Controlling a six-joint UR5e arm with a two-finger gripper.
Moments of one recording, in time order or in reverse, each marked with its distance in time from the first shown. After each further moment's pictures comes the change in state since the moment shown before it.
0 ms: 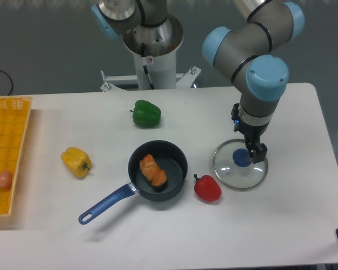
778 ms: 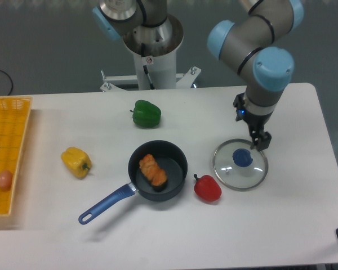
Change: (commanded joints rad) arm 0.106 0.048 -0.106 0.017 0.002 -0.024
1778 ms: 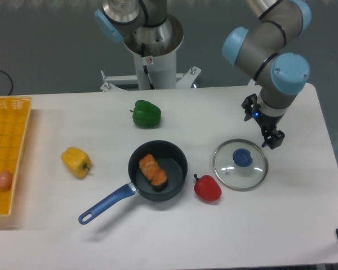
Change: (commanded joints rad) arm 0.009 -0.107 0.000 0.061 -0.005 -0.025
